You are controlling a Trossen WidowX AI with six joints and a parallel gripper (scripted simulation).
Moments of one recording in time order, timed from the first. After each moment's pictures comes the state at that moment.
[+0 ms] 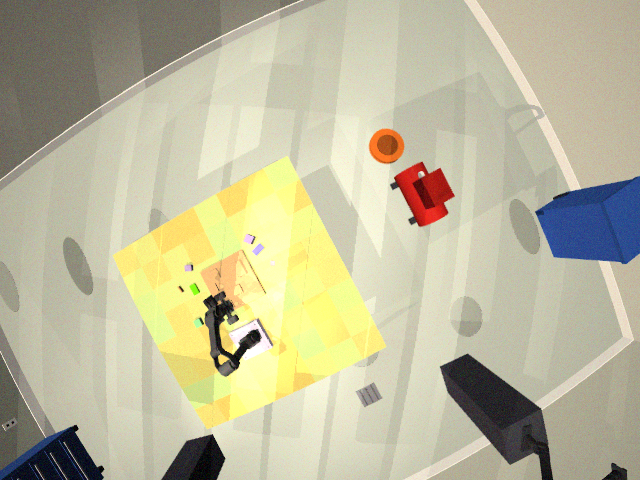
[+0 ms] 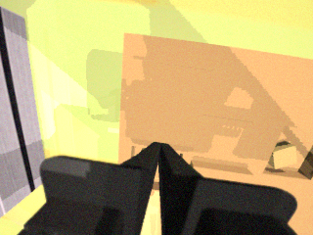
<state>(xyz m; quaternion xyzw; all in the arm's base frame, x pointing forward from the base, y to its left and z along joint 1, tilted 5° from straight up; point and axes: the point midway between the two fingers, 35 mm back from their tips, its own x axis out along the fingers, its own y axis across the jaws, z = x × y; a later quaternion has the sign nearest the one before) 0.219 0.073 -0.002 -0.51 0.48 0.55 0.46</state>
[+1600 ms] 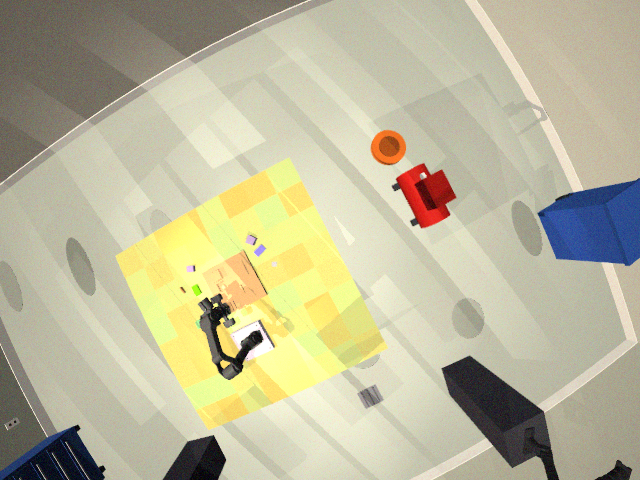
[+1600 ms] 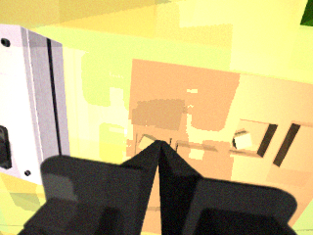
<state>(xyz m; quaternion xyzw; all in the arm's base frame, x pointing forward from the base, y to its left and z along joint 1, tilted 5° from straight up) 0.228 0.081 0.045 -0.51 0.48 0.55 0.45</state>
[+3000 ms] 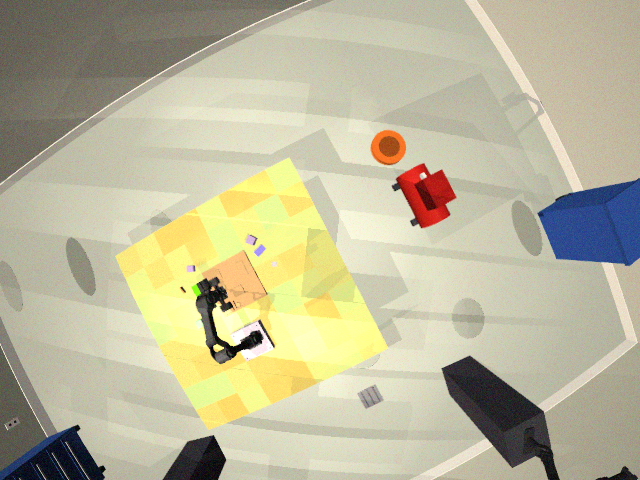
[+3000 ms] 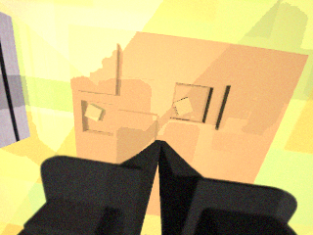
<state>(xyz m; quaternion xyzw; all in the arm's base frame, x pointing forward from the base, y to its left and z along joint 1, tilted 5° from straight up) 0.318 0.058 0.052 -0.51 0.47 0.55 0.46</state>
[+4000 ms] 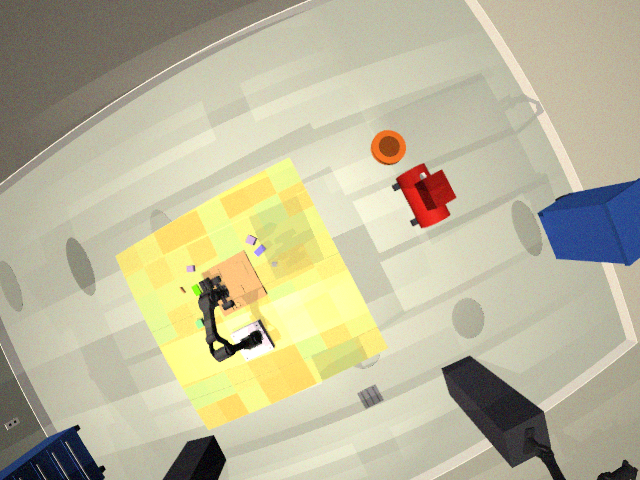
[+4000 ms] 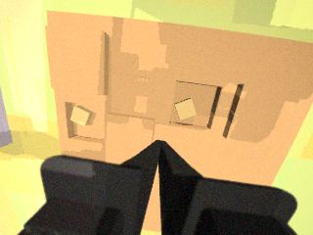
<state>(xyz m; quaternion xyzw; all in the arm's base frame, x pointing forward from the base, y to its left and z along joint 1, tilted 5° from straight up) 0.319 0.058 0.027 -0.51 0.47 0.55 0.46</state>
